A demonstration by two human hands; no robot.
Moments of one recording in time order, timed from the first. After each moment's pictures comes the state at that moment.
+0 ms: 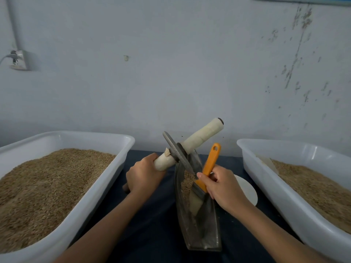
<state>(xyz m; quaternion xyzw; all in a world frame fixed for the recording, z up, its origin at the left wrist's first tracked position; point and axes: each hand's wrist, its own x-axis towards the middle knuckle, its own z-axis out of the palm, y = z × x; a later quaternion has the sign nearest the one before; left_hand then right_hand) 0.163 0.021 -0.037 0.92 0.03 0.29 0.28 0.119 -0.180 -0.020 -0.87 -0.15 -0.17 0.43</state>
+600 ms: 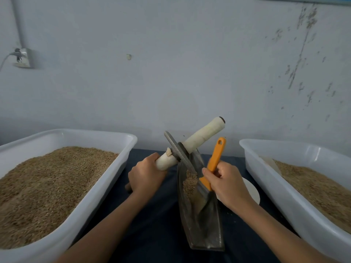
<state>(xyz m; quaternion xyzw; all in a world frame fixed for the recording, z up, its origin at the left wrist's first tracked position) 0.163 0.021 -0.042 0.91 0.03 0.30 0.29 0.123 -0.178 -0.019 -0.86 -0.14 -0.21 0.44</state>
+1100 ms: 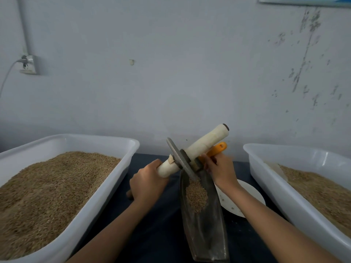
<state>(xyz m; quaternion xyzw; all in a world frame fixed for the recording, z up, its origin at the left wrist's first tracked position) 0.164 0.023 -0.046 0.91 0.02 0.30 0.29 0.210 -0.177 -0.026 -0.84 -0.16 -0.28 0.44</state>
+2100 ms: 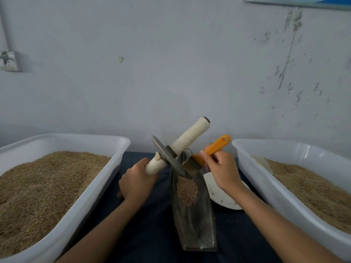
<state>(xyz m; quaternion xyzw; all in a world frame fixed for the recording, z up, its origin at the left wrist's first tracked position) 0.166 0.025 -0.057 0.89 0.05 0.33 0.32 0.169 -0.193 -0.016 -0.82 -0.19 -0.29 0.46</state>
